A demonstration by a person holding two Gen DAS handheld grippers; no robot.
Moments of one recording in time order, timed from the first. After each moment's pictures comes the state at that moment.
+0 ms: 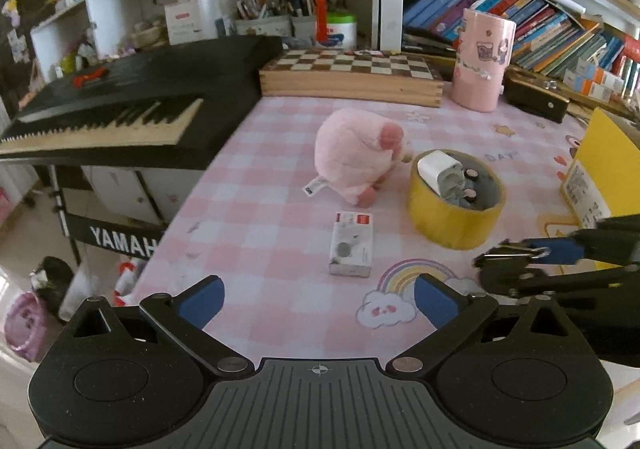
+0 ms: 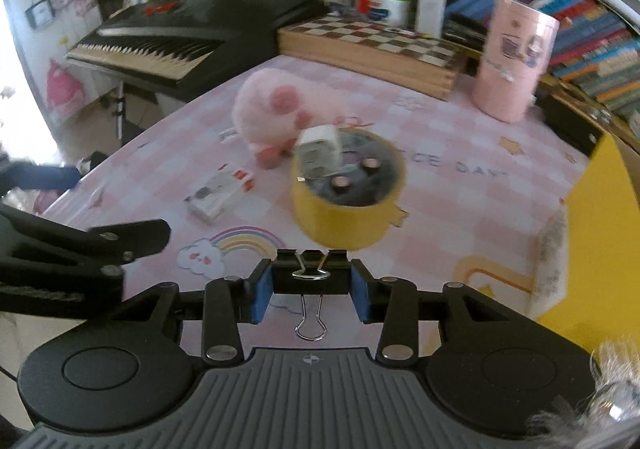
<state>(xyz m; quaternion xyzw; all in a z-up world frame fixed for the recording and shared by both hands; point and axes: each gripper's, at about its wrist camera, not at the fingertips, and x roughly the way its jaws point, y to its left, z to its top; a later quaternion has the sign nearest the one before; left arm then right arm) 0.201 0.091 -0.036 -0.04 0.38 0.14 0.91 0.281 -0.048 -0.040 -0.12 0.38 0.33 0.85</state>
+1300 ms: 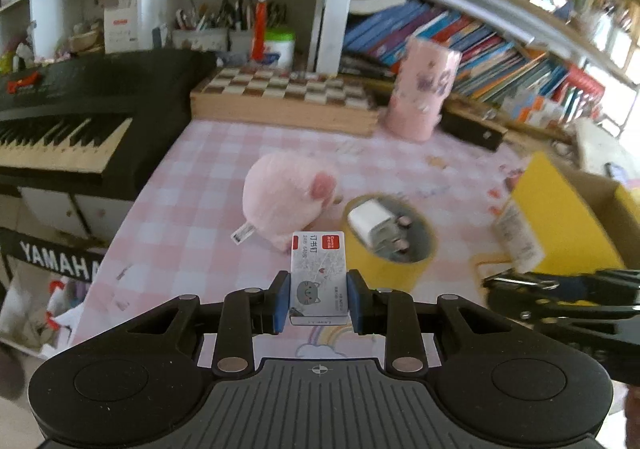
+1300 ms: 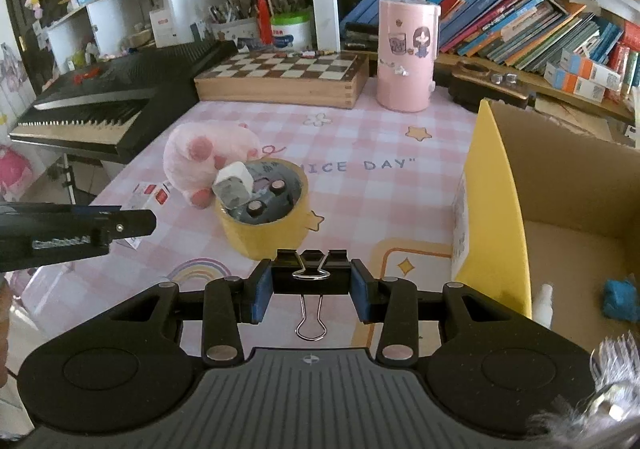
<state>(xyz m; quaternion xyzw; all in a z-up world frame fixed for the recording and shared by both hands) 0.216 0.099 -0.009 -0.08 0.36 0.02 0.93 0.266 -0.092 -0.011 -0.04 0.37 0.23 0.90</state>
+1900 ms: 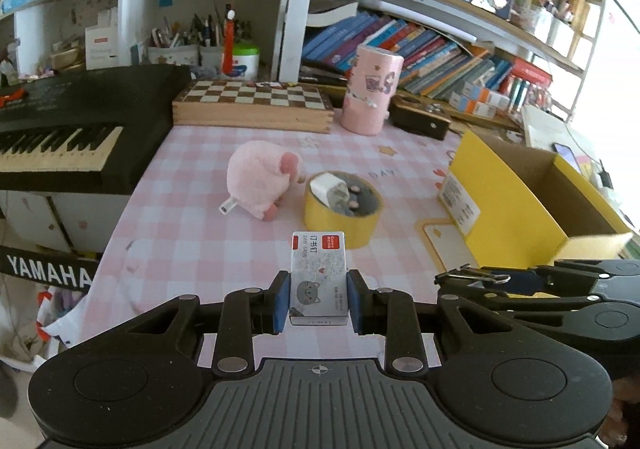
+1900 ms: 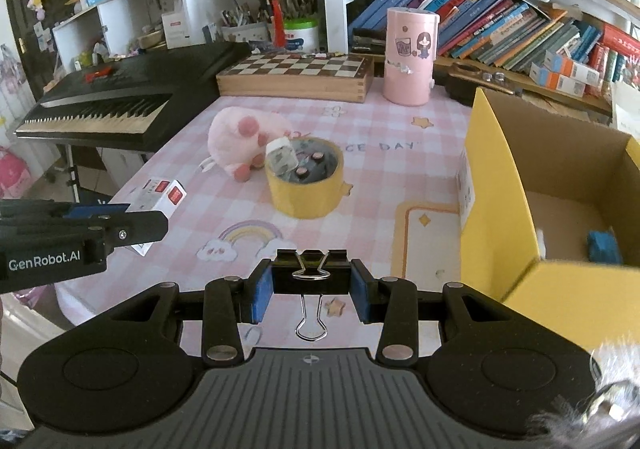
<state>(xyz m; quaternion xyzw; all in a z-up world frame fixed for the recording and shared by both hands) 0.143 0.093 0.003 -0.07 0.34 -0.04 0.94 0.189 -0.075 -0.003 -0.04 0.36 0.21 0.91</state>
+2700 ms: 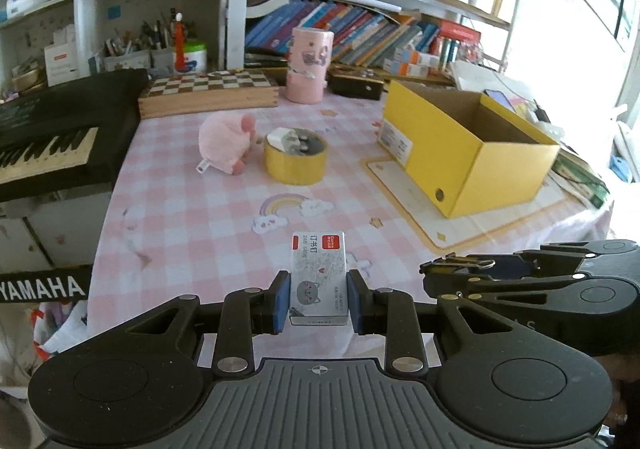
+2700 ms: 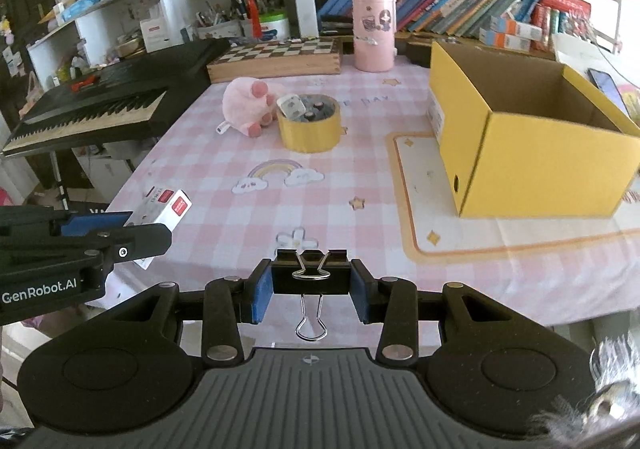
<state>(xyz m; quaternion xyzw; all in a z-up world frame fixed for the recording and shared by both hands) 0.058 0.101 0.003 -0.01 0.35 -0.13 0.93 0.078 -0.066 -0.006 0.00 0.37 0.14 0.92</state>
